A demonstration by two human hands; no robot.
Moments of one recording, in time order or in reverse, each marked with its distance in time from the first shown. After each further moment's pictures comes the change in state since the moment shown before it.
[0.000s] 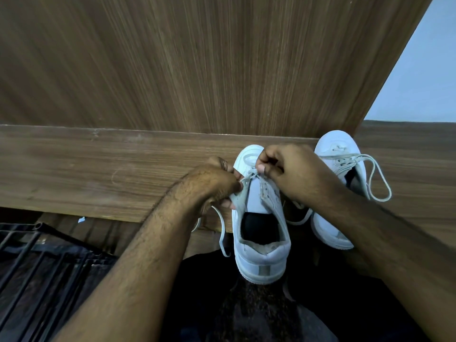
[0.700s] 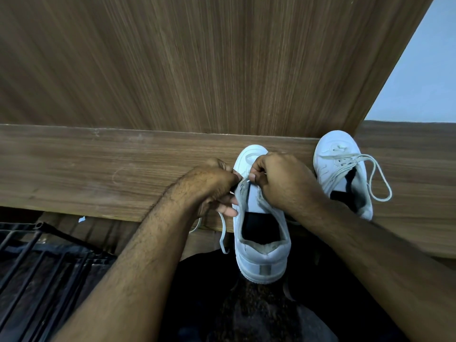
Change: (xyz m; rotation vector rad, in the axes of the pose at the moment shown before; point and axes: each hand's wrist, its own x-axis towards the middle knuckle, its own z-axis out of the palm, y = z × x) left_hand -0.007 0.002 -0.002 -0.036 -0.046 -0.018; right_hand 0.001 -0.004 0.030 -0.180 0.031 0.050
